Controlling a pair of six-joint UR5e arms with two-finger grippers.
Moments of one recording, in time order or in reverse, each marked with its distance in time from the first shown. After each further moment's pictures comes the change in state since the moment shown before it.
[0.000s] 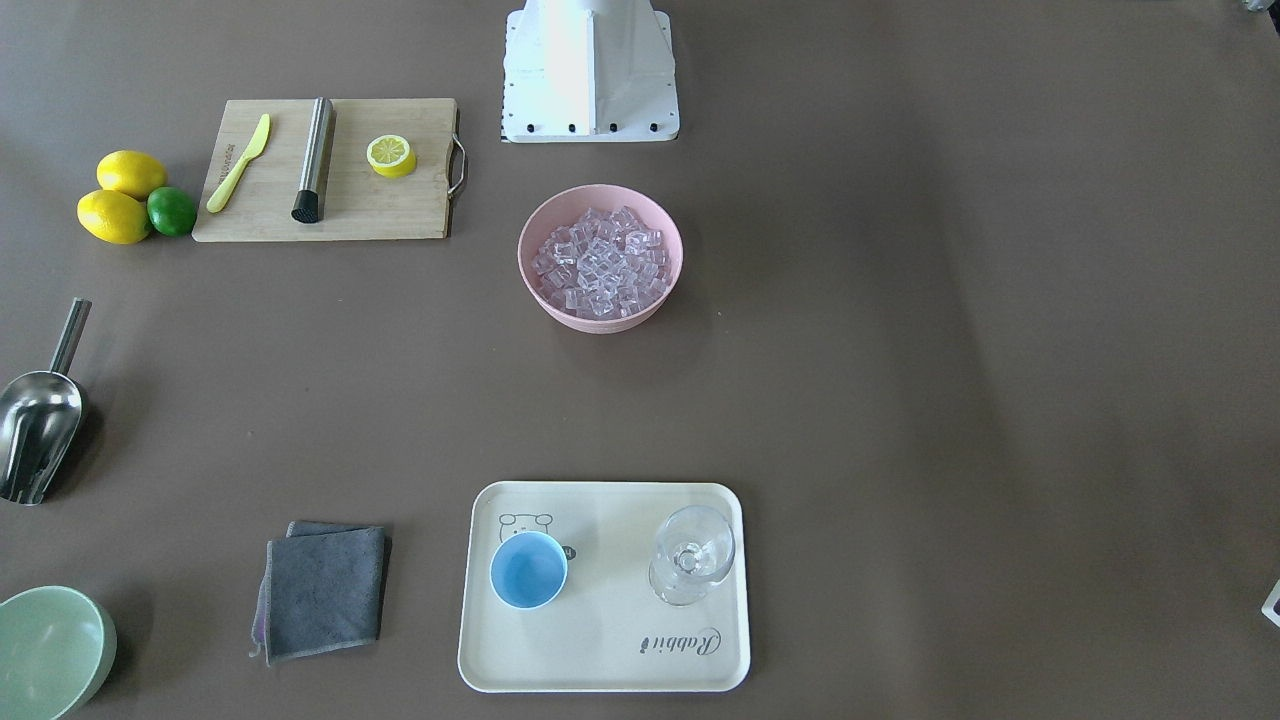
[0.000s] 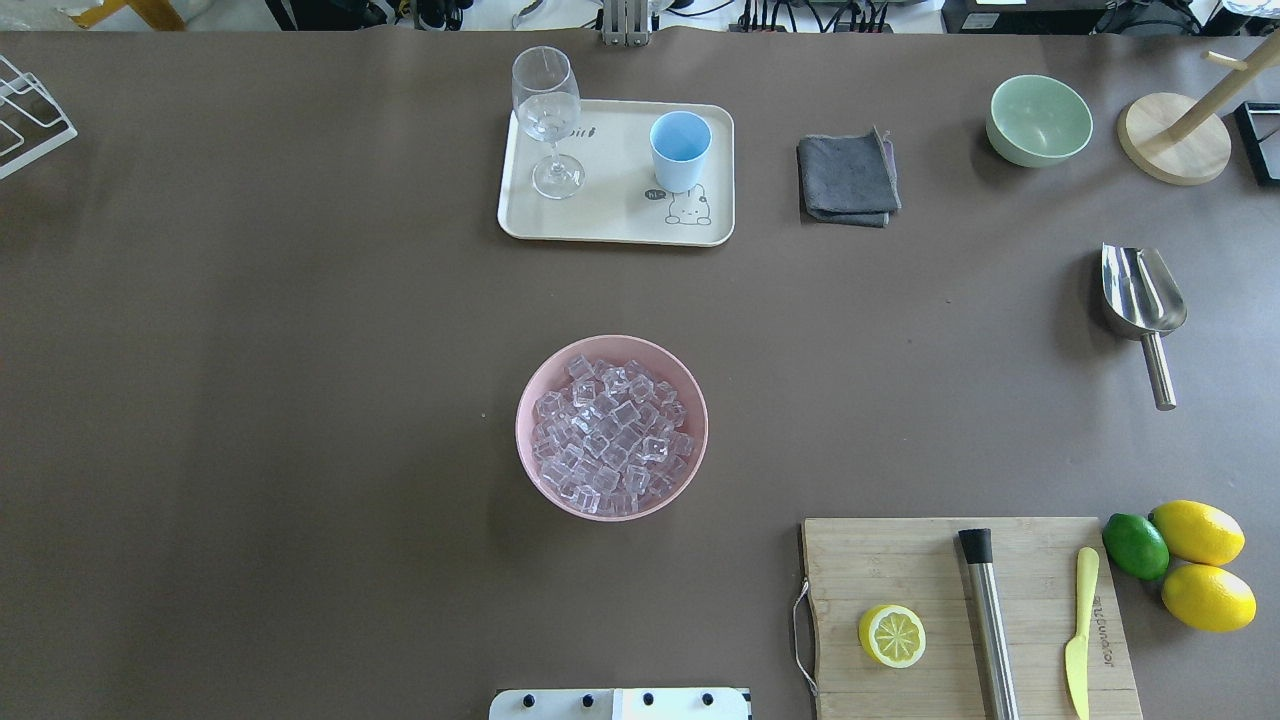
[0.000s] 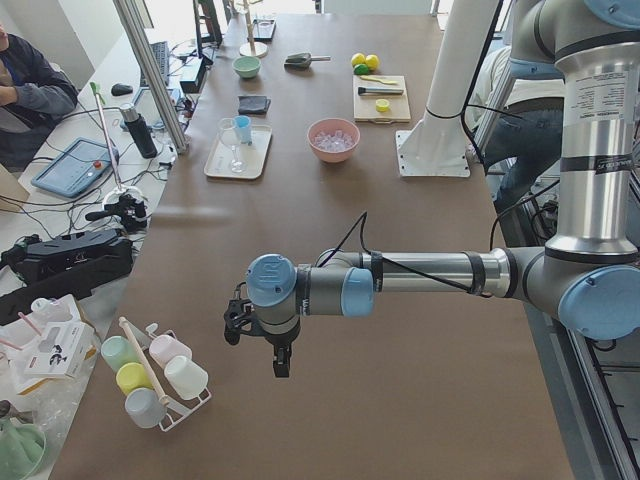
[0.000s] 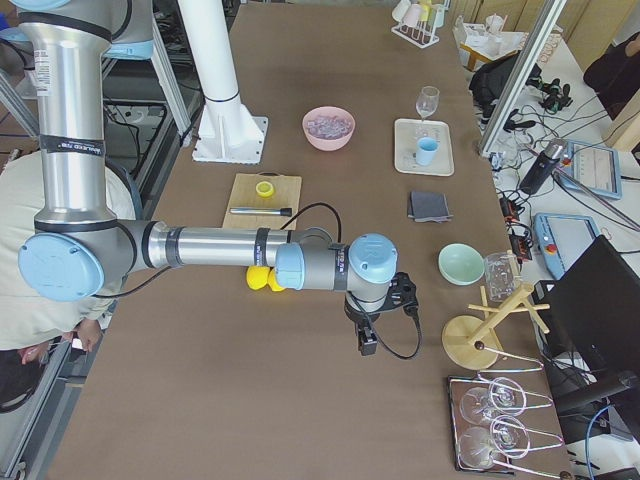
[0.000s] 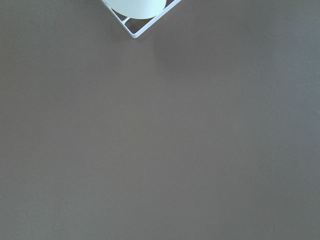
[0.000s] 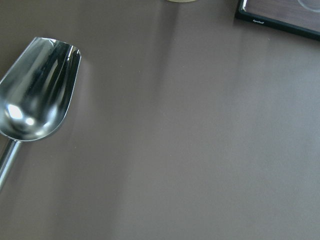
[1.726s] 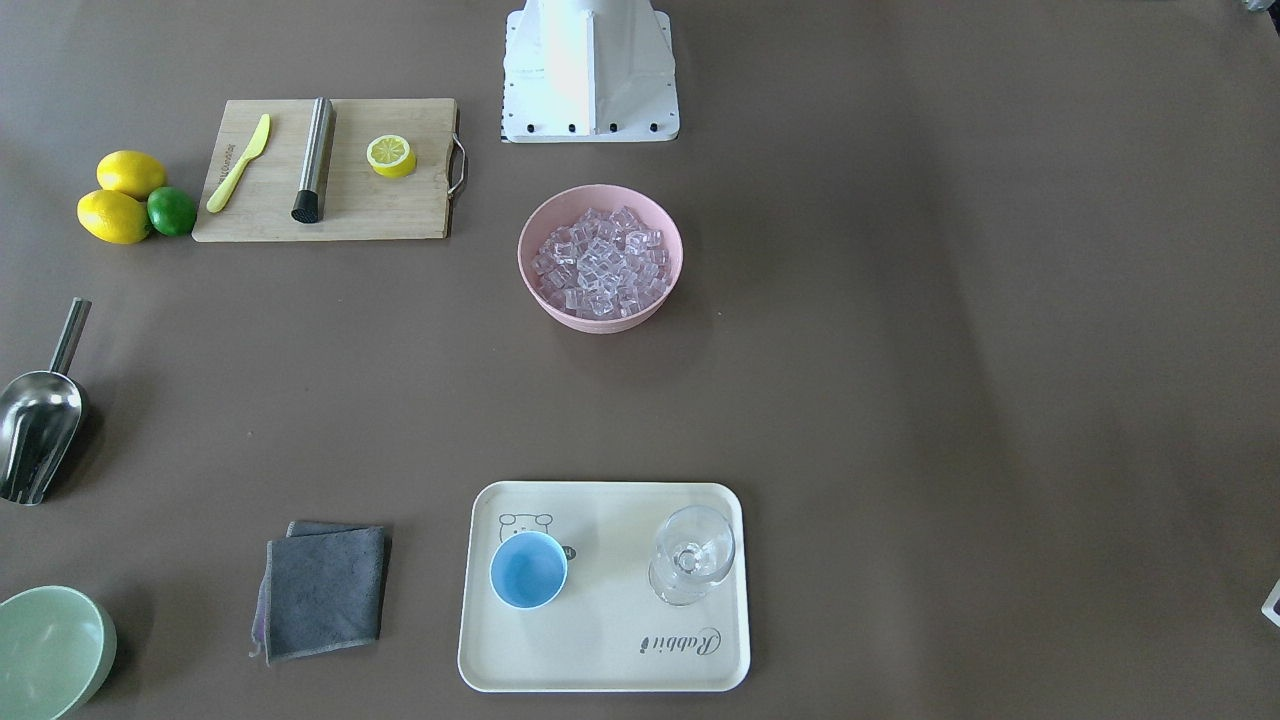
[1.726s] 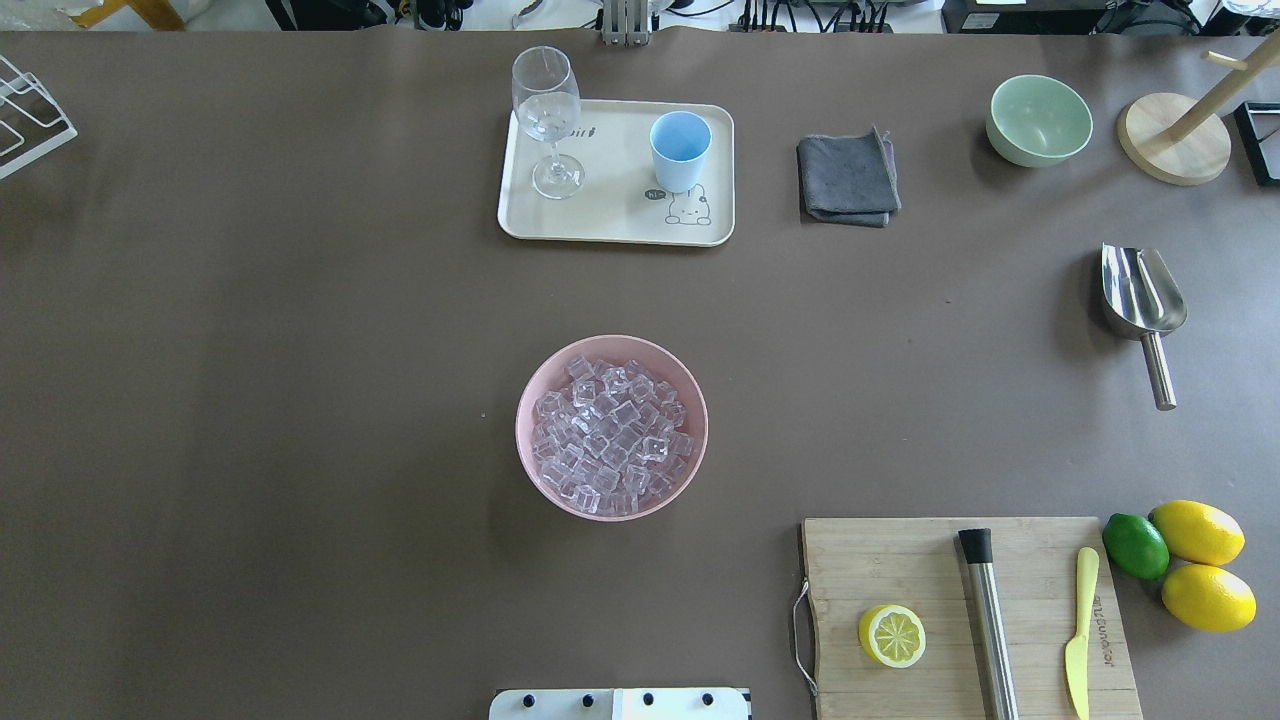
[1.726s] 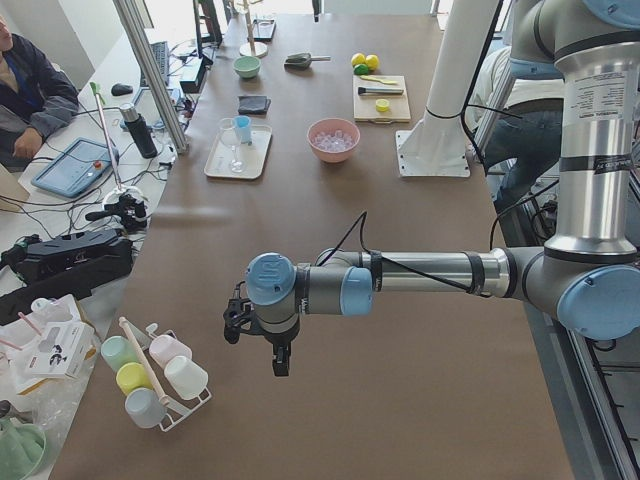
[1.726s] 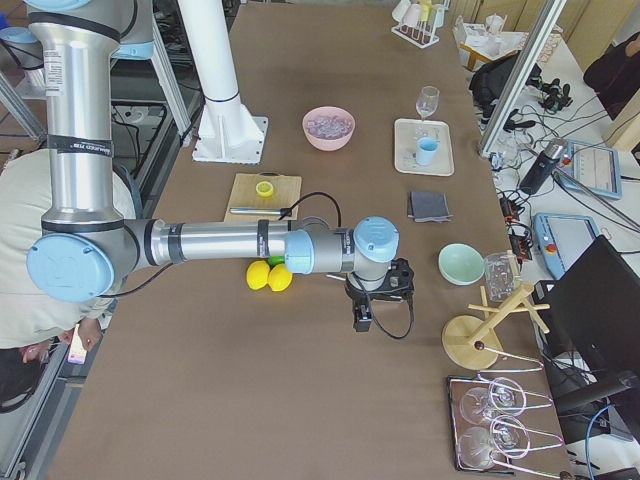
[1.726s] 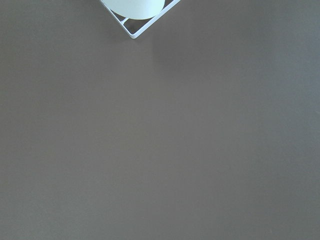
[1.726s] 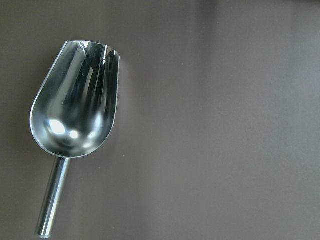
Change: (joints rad) left arm 0.003 -0.002 -0.001 0.000 0.001 -0.003; right arm -0.146 -0.009 0.061 0.003 0.028 0.273
